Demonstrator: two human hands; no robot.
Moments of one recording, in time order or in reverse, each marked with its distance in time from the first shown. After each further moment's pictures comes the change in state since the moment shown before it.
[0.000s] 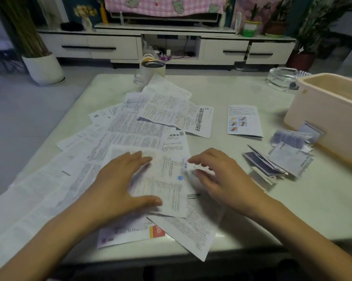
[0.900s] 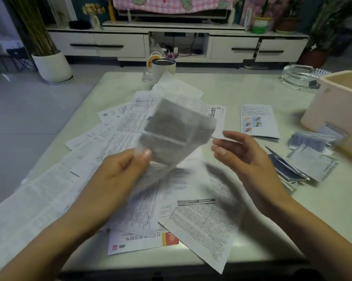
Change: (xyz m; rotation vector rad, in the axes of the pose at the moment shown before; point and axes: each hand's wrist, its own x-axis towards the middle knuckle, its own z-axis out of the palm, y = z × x) left_hand -0.012 0.021 -0.022 -0.785 0.304 -0.069; right_hand 0.009 -0.010 -0.005 1.003 0.295 0.360
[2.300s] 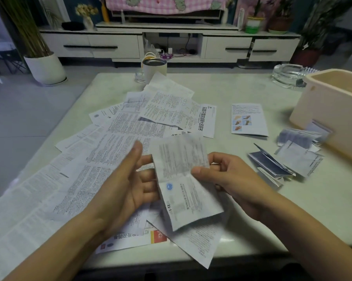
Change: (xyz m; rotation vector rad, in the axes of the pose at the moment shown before) left_hand 0.006 -0.002 0.034 -0.624 -0.194 -0.404; right_hand -0.011 -0.013 -0.001 -0.071 -0.246 0.348
